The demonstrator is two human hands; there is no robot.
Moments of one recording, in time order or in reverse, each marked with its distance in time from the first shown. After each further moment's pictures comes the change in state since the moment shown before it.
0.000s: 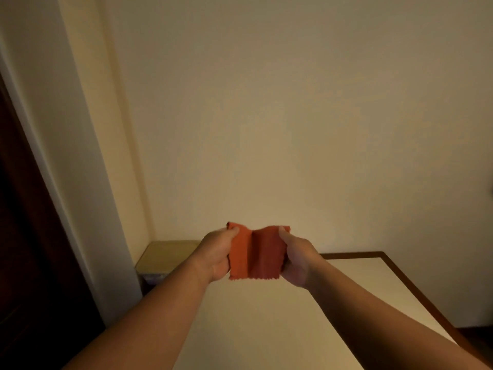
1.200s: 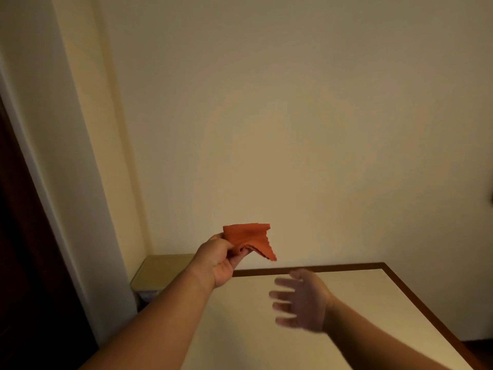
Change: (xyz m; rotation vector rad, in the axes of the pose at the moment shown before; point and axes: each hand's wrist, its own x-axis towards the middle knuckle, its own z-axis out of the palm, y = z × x) left_hand 0.020 0.015 0.008 -0.404 -0.027 -0.029; right_hand 0.023 0.035 -0.063 -0.078 -0.096 0.313
